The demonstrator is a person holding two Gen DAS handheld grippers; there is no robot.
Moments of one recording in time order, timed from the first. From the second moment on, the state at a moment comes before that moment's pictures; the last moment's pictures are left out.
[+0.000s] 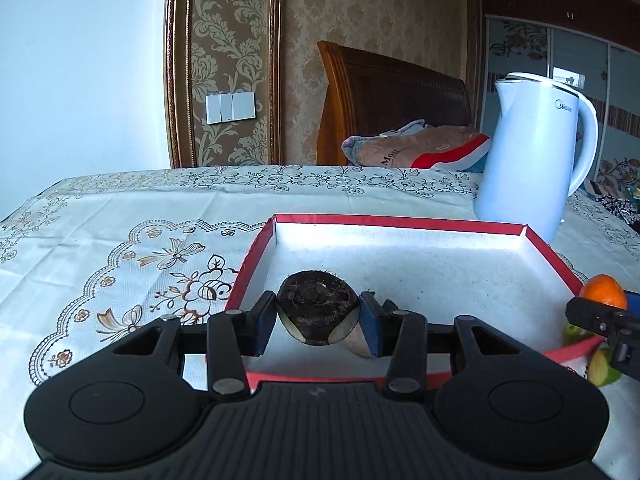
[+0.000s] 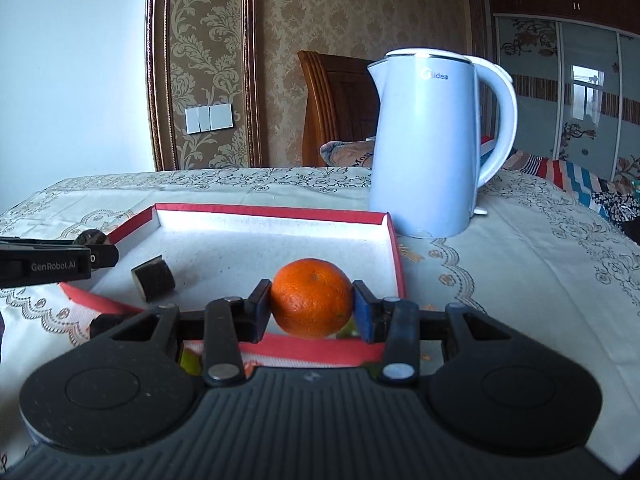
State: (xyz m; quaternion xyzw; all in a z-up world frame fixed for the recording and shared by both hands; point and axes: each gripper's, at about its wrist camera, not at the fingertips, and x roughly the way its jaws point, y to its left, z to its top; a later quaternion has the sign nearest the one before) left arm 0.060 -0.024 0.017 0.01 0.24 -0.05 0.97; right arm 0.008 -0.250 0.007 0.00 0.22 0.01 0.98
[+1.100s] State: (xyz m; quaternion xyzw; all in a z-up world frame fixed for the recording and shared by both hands) left arm 0.127 -0.051 -0.001 0.03 0.27 -0.04 0.96; right arm 0.121 -0.227 -0.020 0.01 0.30 -0.02 0.95
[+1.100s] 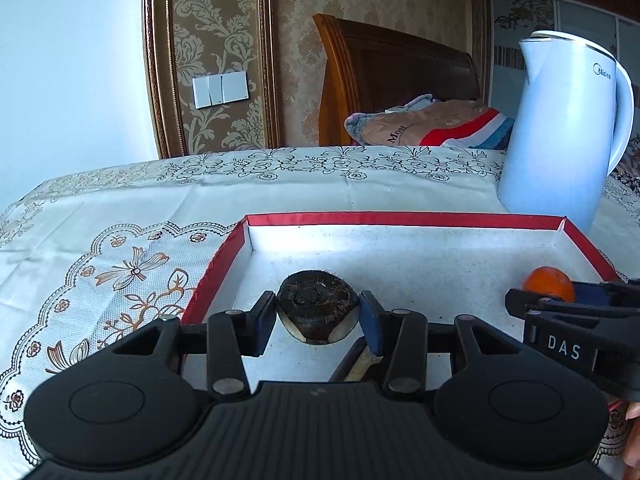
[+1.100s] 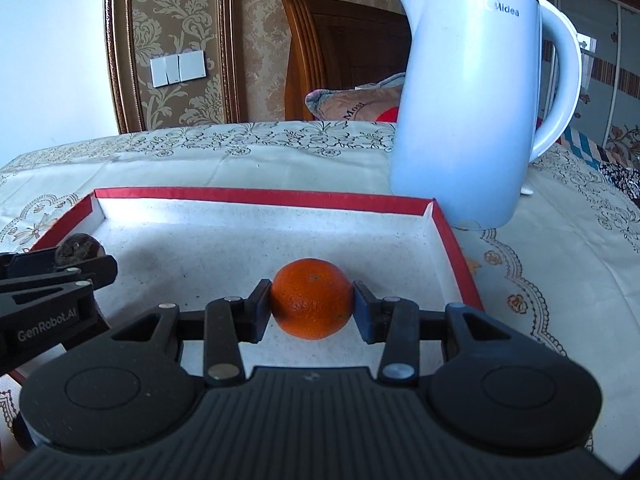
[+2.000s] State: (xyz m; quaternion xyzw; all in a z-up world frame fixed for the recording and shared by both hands) left arm 0.123 -0.061 -0.013 0.07 0.27 -0.03 0.96; right arm 0.114 -0.226 -0.018 0.01 0.28 -0.02 0.96
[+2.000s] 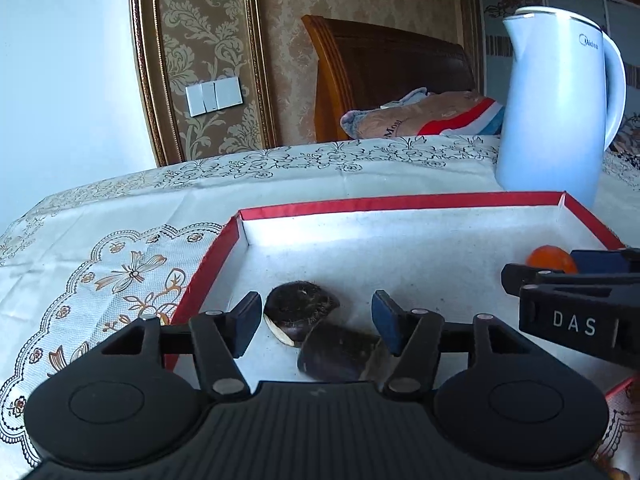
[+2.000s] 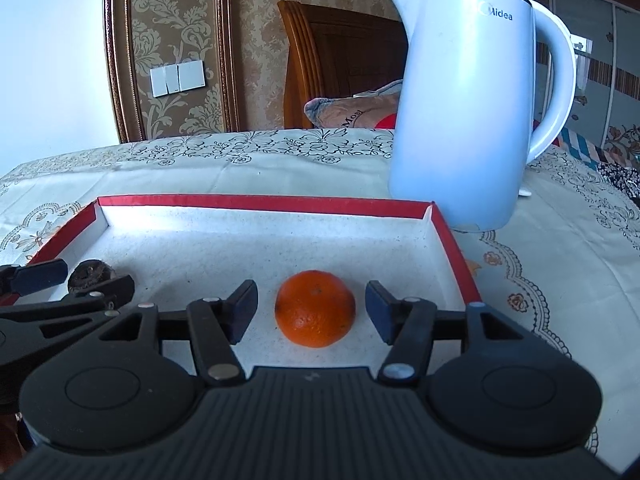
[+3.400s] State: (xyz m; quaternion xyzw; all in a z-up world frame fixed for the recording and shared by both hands) left arm 0.097 -0.044 -0.009 0.05 0.25 -0.02 0.97; right arm 0.062 -0.233 -0.015 0.02 0.25 -0.02 0.97
